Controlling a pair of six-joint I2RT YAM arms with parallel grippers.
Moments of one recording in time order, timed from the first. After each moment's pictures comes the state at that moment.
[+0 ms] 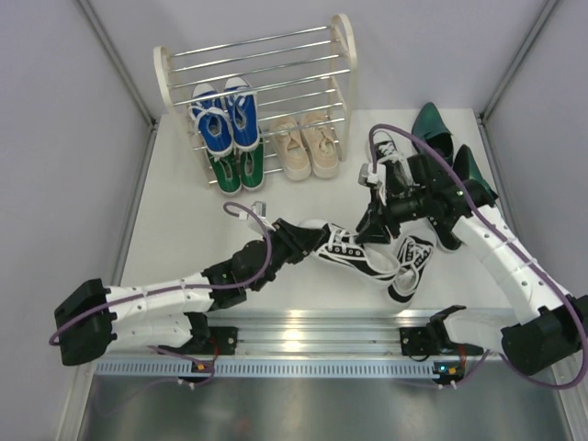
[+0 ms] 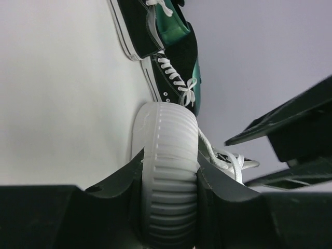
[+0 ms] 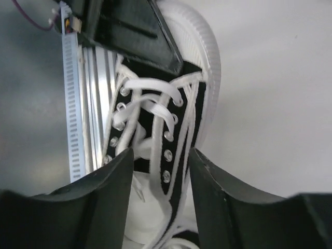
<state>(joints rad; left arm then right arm) -1.11 1.05 0.48 0.44 -0.47 -1.21 0.41 1.18 1.15 -0.90 -0.91 -0.49</state>
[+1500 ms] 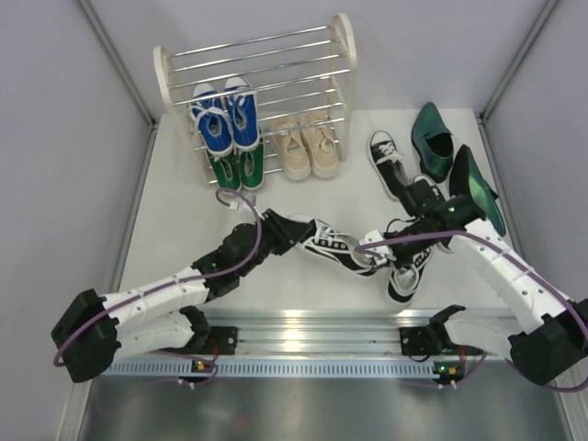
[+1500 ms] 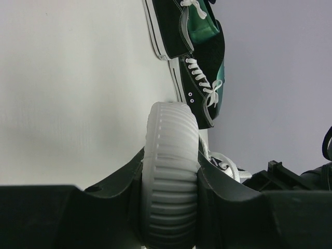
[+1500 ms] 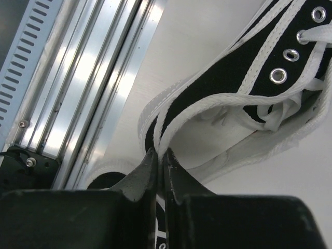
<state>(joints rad) -0.88 1.02 0.47 0.31 -0.21 -1.21 0.50 1.11 1.02 -1.23 -0.79 -1.44</state>
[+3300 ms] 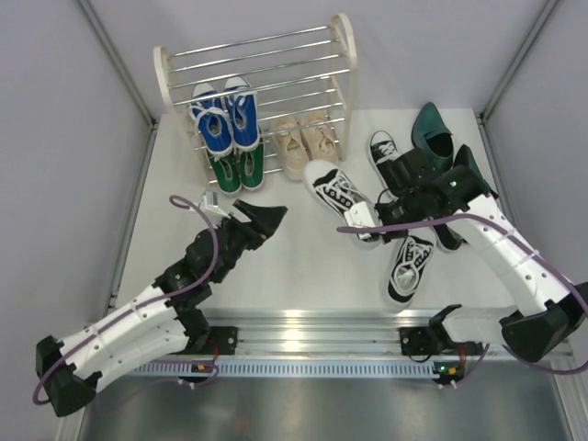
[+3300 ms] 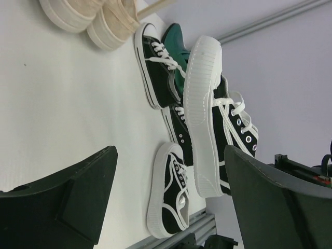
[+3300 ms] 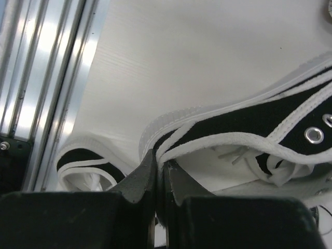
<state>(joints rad) -0.84 0.71 0.52 0.06 -0.36 -1.13 0.58 1.25 1.37 -1.32 -0.60 -1.31</state>
